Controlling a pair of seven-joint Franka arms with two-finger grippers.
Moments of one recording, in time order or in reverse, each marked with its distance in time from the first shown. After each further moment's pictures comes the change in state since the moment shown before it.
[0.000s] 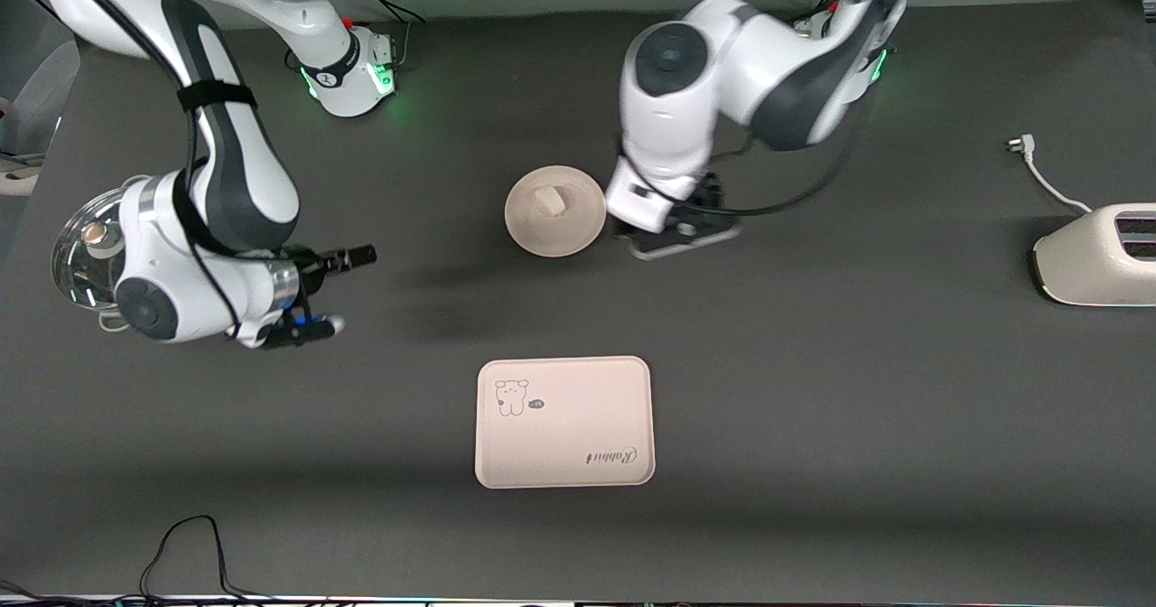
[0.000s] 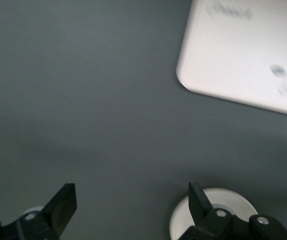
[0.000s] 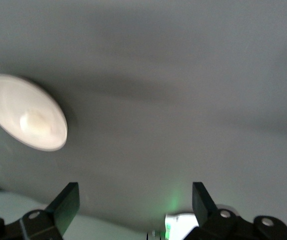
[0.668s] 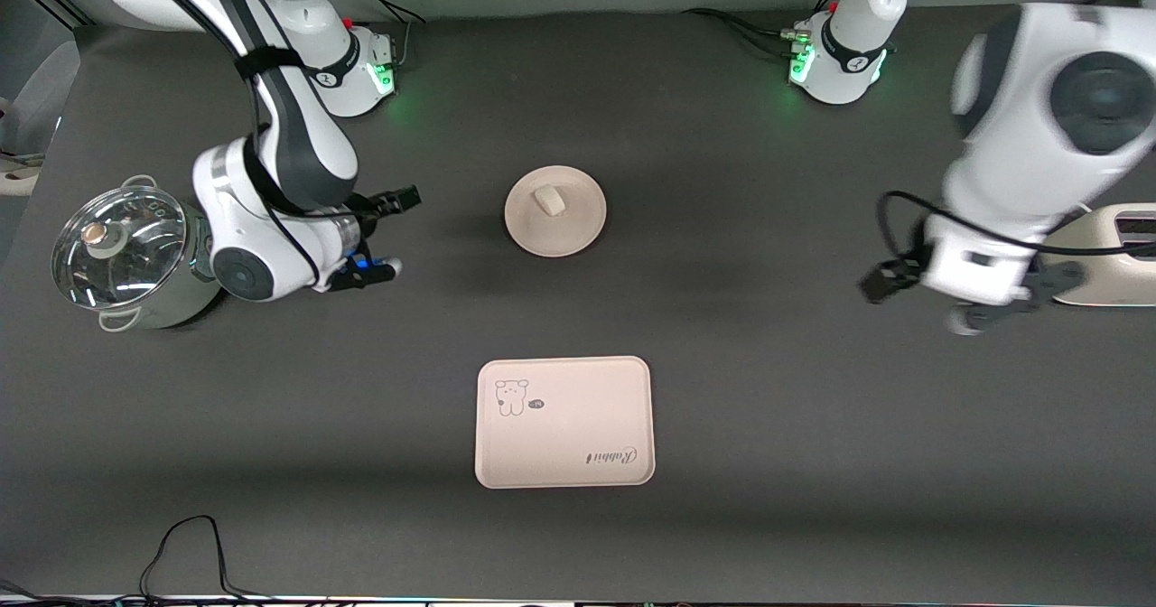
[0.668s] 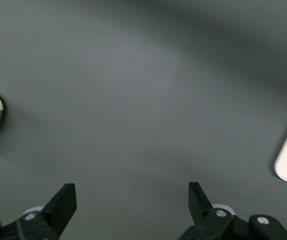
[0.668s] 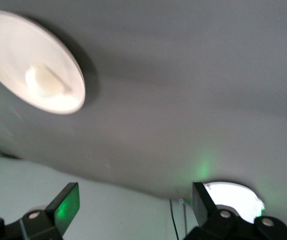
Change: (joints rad) left arm 0.467 -0.115 0.003 0.008 0.020 -0.097 0.371; right arm 0.110 0.008 0.001 -0.117 0.110 0.023 0.091
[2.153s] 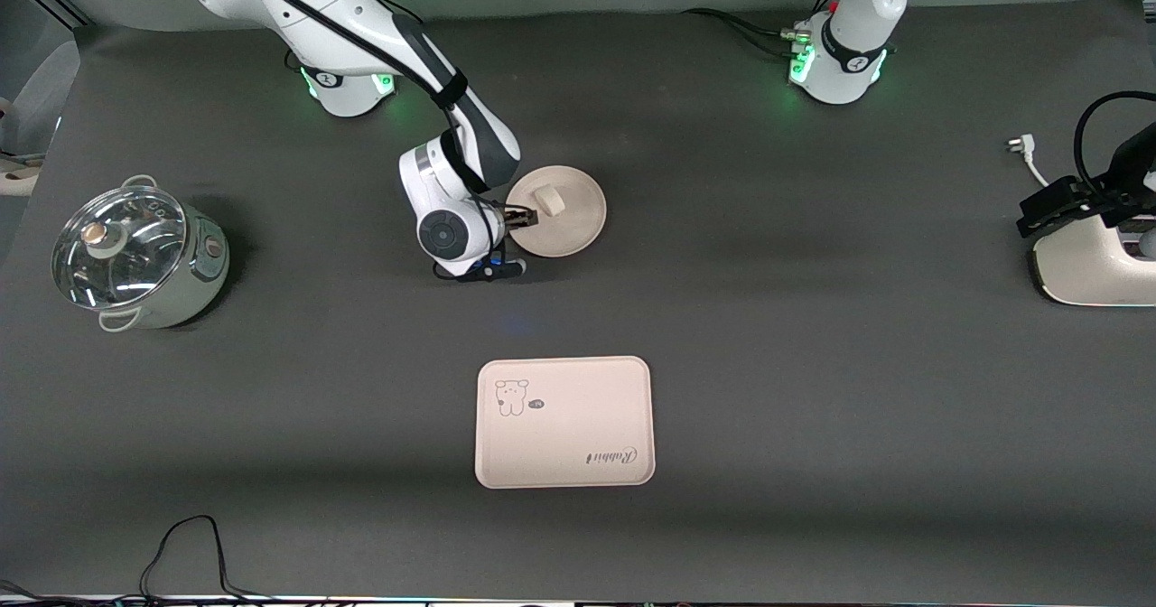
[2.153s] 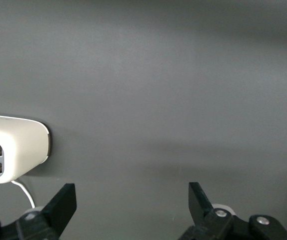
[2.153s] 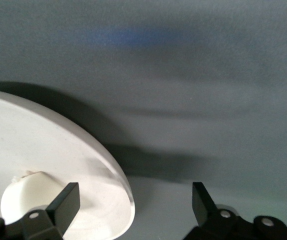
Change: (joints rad) left arm 0.073 -0.149 0.151 -0.027 -0.097 -0.118 0.542; right arm 0.362 0.201 0.001 -0.142 0.071 0.574 0.238
